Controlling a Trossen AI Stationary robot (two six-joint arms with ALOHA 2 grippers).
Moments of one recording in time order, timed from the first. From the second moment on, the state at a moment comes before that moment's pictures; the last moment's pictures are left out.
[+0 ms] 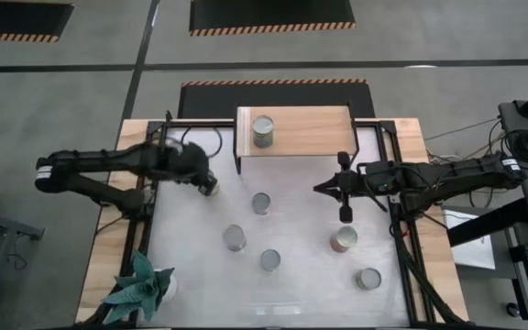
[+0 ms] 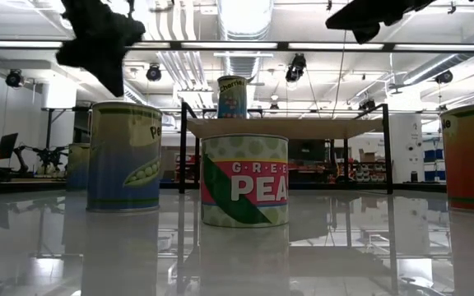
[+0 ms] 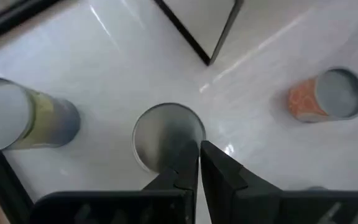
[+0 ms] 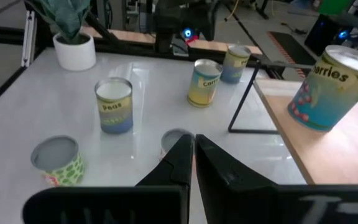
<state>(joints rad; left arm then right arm) 0.14 1.17 1.06 -1.07 -0.31 -0.77 0.10 0.91 0.74 -0.17 0.13 -0.08</state>
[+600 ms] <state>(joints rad) 0.34 1.33 1.05 -1.06 -0.18 -0.66 0.10 0.90 0.72 -0.24 0.13 -0.03</state>
